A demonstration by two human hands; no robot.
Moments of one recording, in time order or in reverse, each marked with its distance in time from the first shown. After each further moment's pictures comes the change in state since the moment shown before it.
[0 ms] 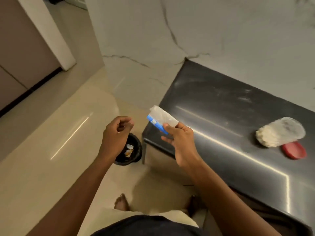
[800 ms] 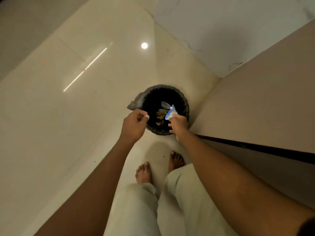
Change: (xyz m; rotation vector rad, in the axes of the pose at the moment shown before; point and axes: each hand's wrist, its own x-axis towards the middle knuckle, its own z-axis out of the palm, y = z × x) left_hand 0.148 -0.448 -0.058 0.234 -0.031 -0.447; right_hand 0.311 0.473 0.149 -0.636 0.132 0.578
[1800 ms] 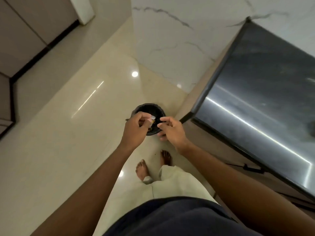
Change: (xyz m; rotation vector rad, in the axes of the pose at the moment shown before) left_hand -0.276 0.227 -0.101 -0.048 -0.055 0.324; right_hand -0.372 -0.044 -0.183 0.111 -0.201 -0.456
